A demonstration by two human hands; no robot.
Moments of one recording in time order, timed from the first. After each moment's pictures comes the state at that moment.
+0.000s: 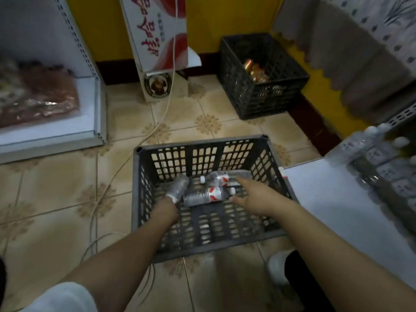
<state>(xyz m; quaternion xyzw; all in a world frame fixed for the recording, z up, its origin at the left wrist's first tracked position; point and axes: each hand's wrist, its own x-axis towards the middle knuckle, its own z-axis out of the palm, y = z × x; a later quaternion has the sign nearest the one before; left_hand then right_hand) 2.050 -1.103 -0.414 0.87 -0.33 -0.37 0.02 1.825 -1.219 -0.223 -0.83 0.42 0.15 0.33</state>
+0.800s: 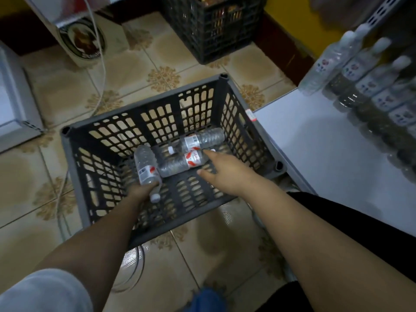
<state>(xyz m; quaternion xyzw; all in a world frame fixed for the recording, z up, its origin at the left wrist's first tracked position) 2.042 -1.110 -0.501 0.81 -0.02 -0.51 0.28 1.788 -1.206 -0.297 -0.79 0.47 0.08 0.38</state>
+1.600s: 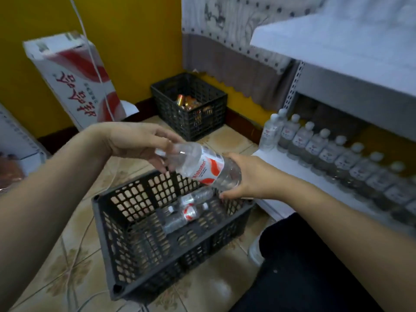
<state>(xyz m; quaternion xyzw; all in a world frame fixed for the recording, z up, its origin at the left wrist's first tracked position) 1.985 -1.172 -0.029 0.49 -0.60 -0.63 0.08 1.701 -1.163 -0.099 -0.84 0.45 -0.09 0.29</state>
